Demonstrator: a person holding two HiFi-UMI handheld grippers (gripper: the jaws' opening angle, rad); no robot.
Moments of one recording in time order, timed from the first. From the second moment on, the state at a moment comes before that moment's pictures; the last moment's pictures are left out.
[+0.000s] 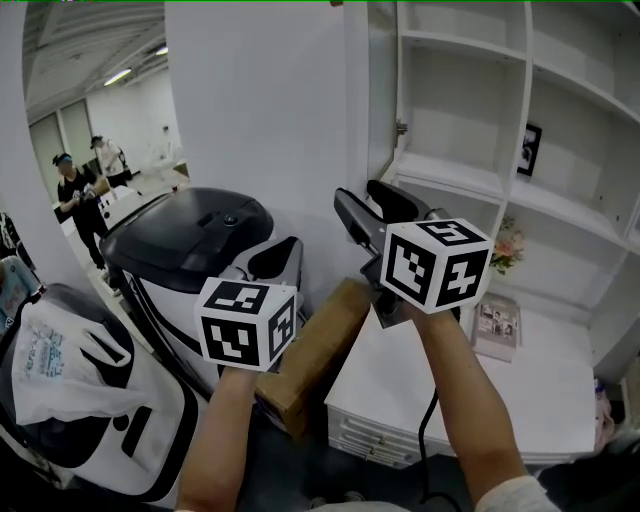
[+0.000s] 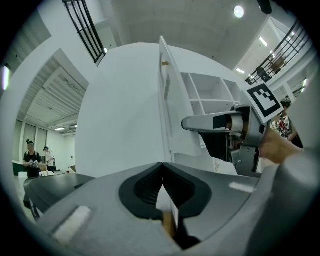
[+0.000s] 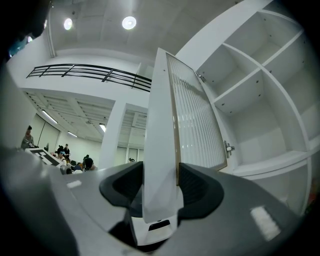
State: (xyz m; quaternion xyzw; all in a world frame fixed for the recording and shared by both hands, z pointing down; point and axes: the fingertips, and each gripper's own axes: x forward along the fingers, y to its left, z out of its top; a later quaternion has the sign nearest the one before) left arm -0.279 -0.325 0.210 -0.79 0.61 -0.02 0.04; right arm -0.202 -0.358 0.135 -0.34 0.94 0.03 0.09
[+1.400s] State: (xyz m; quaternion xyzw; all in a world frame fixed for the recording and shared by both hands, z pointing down) left arm -0.189 -0.347 0.216 -0.86 0.51 -0.01 0.04; right arm -0.108 -0.348 0.134 -0.40 0.91 0.01 0.09
